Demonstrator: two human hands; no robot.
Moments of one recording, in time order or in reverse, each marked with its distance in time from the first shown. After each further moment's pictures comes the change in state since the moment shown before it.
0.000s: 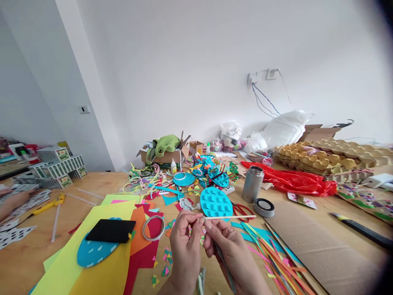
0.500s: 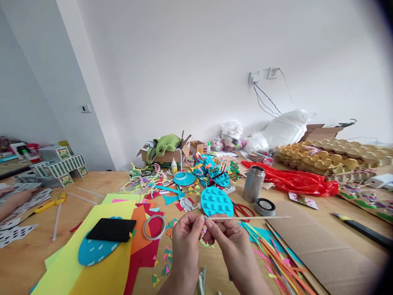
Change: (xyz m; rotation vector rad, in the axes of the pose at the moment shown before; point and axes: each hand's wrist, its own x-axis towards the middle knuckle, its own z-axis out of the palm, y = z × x) left_hand 0.000 0.005 0.009 -0.524 -0.123 -0.462; right_hand 0.001 -0.003 0.000 -0.223 0.067 -0.256
